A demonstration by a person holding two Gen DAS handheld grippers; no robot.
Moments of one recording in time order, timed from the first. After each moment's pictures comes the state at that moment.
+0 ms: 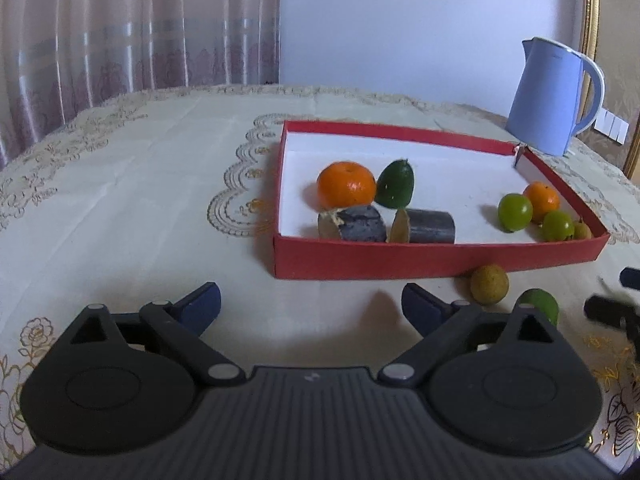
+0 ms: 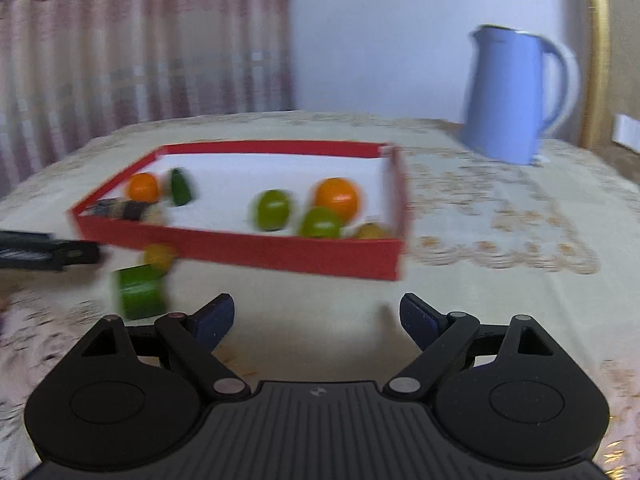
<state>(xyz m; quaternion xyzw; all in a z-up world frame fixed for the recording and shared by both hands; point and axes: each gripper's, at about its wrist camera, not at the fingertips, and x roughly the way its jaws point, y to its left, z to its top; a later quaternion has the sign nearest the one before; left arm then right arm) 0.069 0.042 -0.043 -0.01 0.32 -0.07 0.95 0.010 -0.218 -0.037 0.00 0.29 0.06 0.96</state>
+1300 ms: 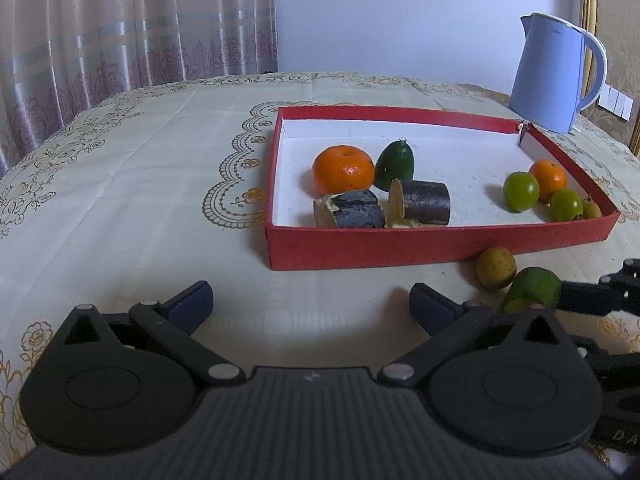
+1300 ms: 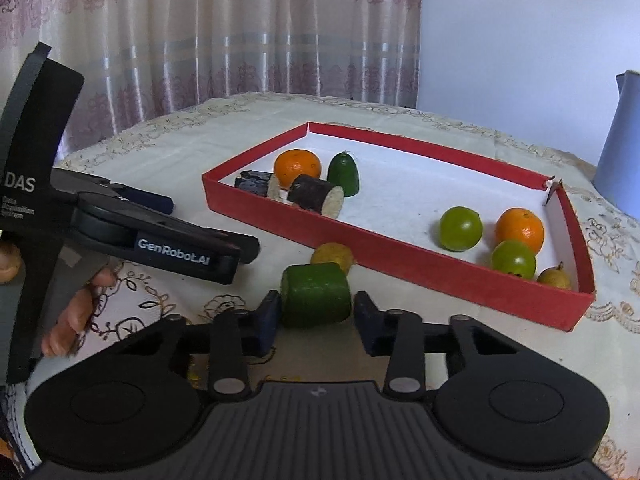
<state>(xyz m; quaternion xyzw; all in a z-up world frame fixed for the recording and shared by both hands) 0.073 0.032 -0.045 0.02 0.33 -0.07 0.94 0.021 -0.137 -0.037 -0.06 0.30 0.20 0.93</state>
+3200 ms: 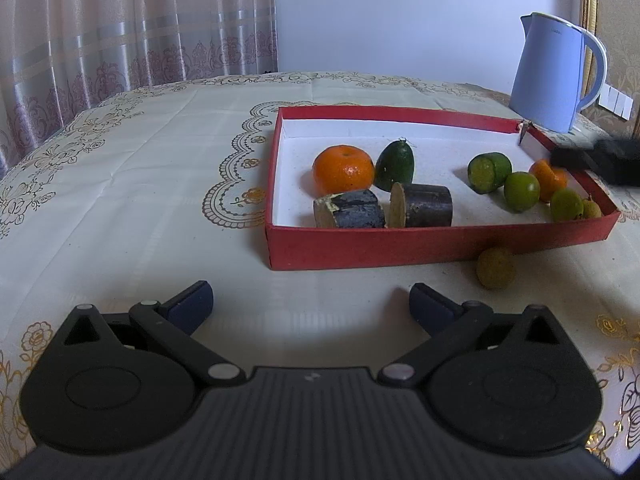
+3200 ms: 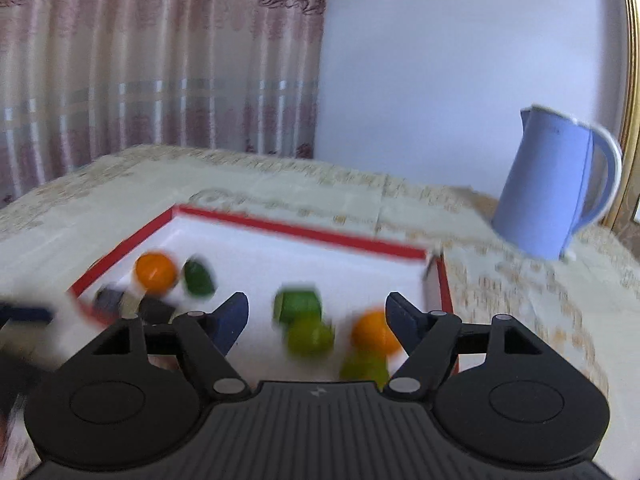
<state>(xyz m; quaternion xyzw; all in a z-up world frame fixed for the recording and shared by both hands) 0.074 0.032 -0.045 0.02 0.33 -0.07 0.94 0.066 -0.180 0.014 -0.05 0.26 0.06 0.96</state>
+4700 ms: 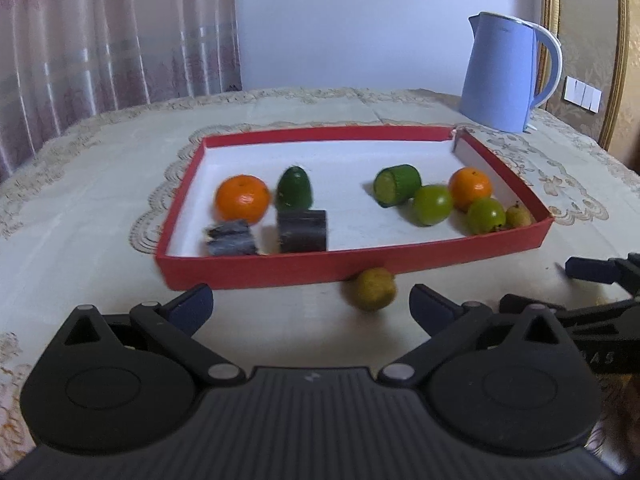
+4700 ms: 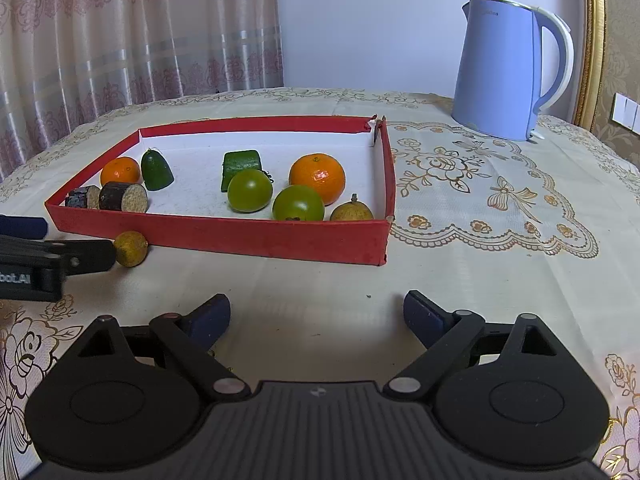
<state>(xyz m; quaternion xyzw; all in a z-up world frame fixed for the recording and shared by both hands) 0.058 -0.029 -0.024 0.03 0.32 -0.10 0.94 0.027 -0.230 -0.044 0.01 0.32 0.02 0.95</state>
